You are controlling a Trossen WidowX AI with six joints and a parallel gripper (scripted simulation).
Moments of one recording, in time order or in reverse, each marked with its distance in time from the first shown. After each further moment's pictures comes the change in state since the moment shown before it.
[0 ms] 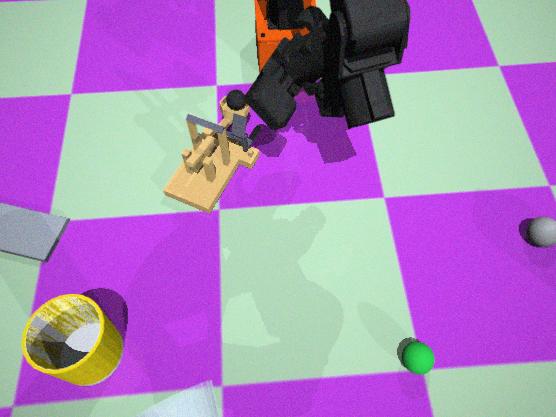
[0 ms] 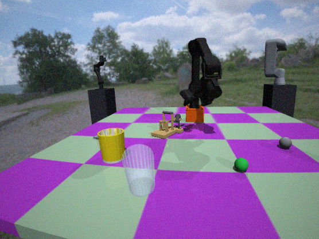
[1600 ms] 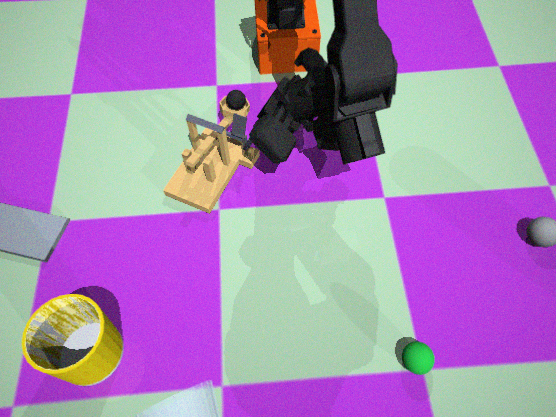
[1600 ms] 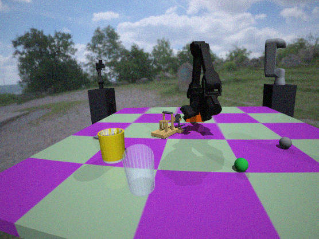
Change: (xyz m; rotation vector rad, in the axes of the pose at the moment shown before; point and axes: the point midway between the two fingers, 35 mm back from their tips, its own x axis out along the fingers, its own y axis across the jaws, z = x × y) arm 0.051 -0.002 0.052 -0.006 0.000 -0.008
